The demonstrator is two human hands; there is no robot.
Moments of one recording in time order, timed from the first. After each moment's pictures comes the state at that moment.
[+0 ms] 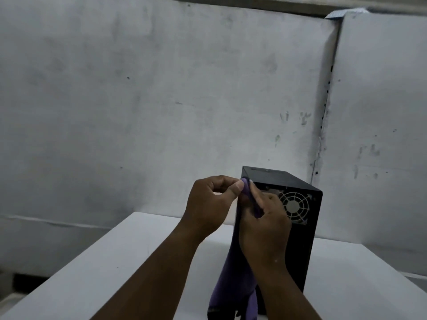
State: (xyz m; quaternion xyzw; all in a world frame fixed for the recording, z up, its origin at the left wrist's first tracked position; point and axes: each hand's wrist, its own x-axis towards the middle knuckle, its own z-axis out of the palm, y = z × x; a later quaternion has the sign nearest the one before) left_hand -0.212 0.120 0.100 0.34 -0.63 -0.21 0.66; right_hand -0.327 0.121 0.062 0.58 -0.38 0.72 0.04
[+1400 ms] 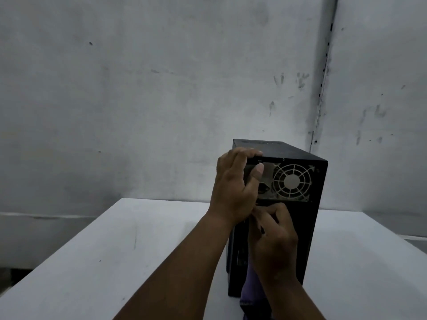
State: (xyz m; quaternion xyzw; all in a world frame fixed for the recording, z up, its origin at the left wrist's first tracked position) left_hand -0.287 0.020 0.055 0.31 -0.72 0.00 0.62; right_hand -0.388 0.064 -0.027 0.63 -0.41 0.62 0.22
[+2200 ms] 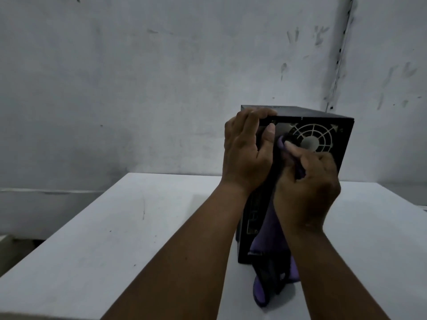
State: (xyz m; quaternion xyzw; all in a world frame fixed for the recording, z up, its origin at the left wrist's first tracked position) left_hand -0.297 0.005 0.045 0.28 -0.68 0.03 0.68; right_hand -0.392 0.052 0.003 0.50 -0.42 0.72 0.22
